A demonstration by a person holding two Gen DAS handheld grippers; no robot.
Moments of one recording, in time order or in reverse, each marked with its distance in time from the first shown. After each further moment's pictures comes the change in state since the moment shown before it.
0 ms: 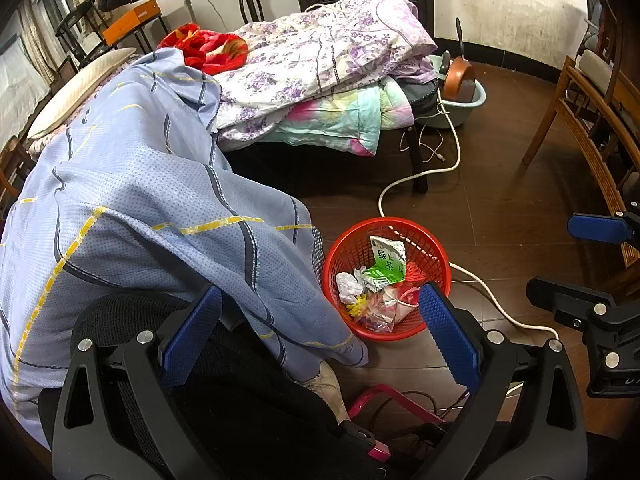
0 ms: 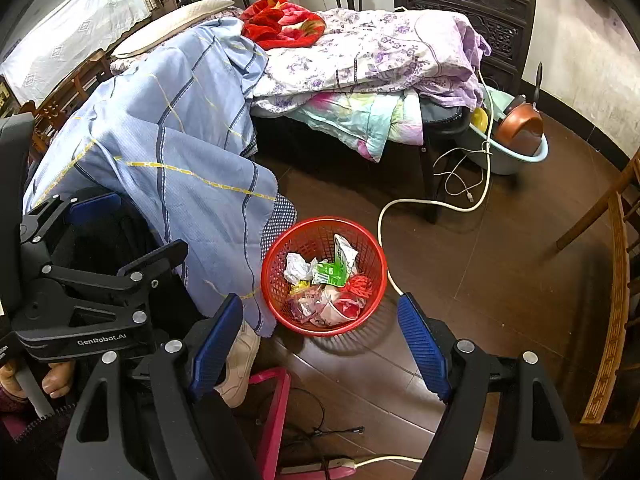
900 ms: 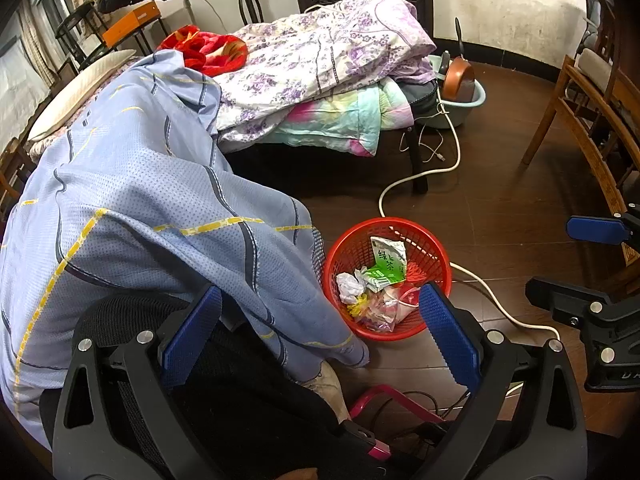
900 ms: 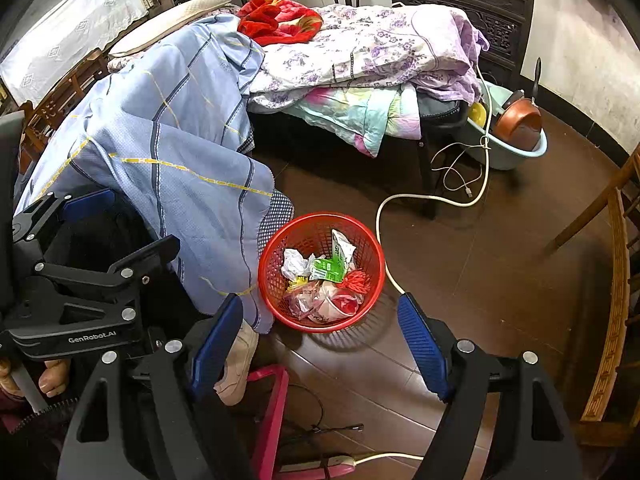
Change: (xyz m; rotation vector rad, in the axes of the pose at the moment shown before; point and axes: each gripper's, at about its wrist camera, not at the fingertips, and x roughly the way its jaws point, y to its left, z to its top) left arm -0.002 0.003 -0.004 0.007 -0.006 -0.001; right arm 0.002 -0.003 -0.002 0.005 0.007 -0.003
